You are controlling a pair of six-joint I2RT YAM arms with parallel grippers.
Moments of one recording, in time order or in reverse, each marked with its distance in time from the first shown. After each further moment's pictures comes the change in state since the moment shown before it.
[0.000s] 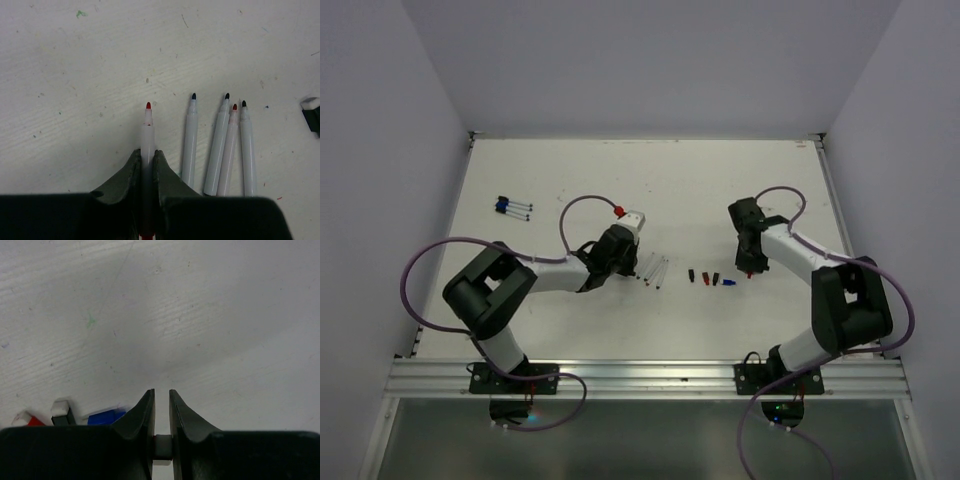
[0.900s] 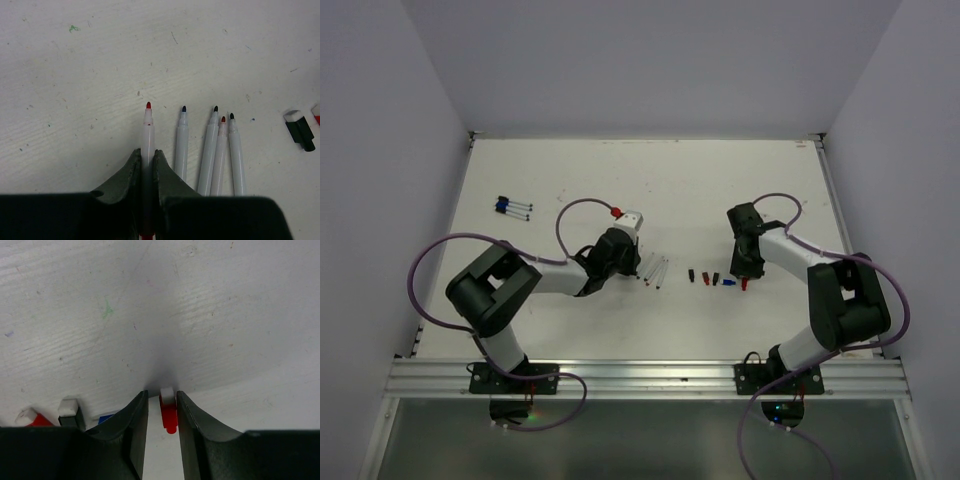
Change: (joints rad) left arm 0.000 0.033 -0.048 0.174 0.016 -0.027; right arm 0.001 0.032 -0.059 0.081 -0.091 0.000
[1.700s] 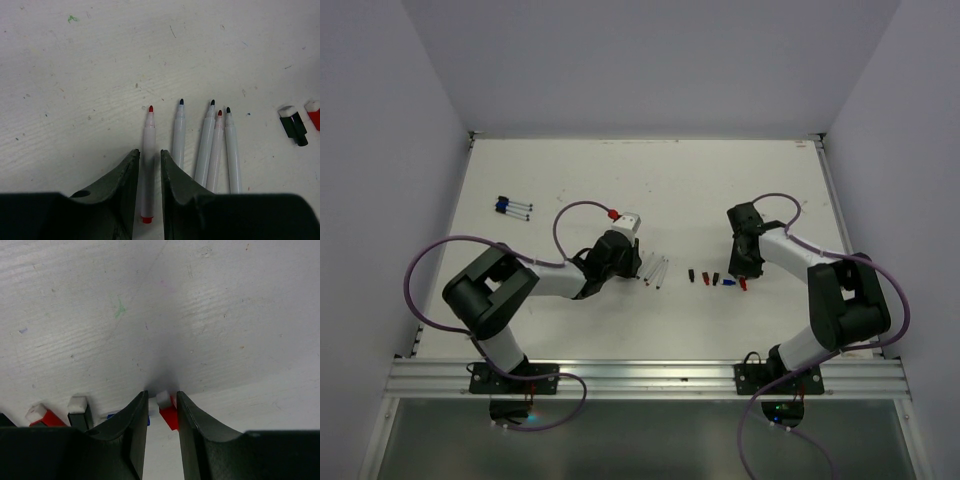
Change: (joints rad) left arm 0.000 -0.025 -0.036 0.019 0.006 -0.034; right arm 0.000 0.000 0.000 0.015 -0.040 -0.011
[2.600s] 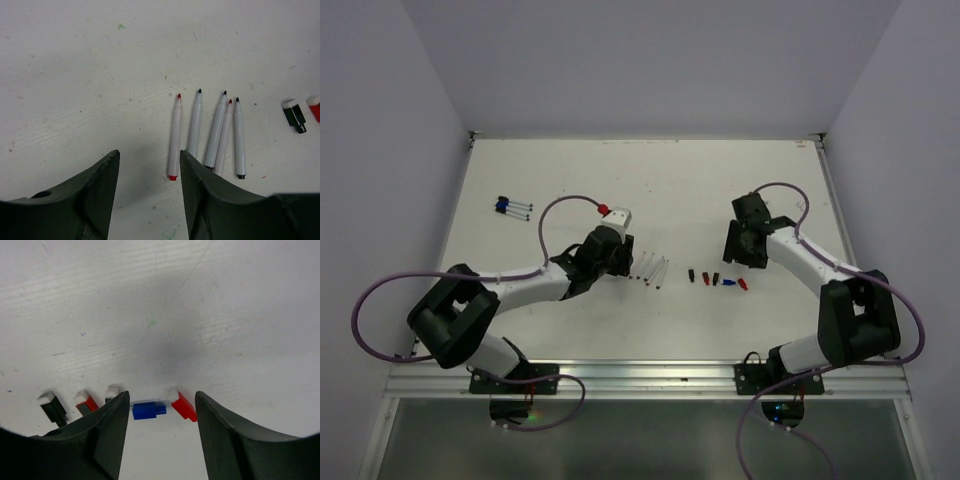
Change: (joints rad) left arm 0.001 -0.211 0.000 -0.253 -0.077 0.037; right arm 0.000 -0.090 0.033 -0.011 -0.026 -0.015
